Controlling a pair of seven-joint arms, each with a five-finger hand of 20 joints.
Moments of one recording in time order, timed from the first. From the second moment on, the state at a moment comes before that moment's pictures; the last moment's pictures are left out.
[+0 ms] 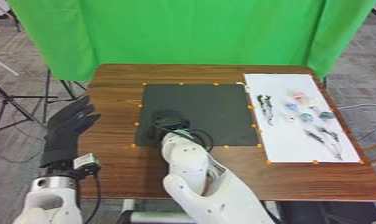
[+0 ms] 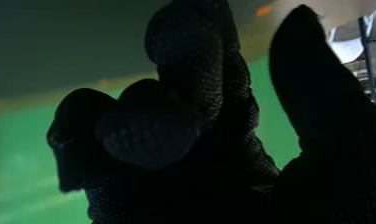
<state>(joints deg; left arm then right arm) 126.2 -50.9 -89.5 -124.1 49.5 30.1 21.0 -75.9 -86.3 40.8 -98.5 -149.7 -23.6 40.0</state>
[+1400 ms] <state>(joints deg) 143.6 -47.4 -95.7 -128.3 42.4 37.8 32.0 -89.4 -37.7 67.7 -116.9 -130.9 -6.4 51.7</state>
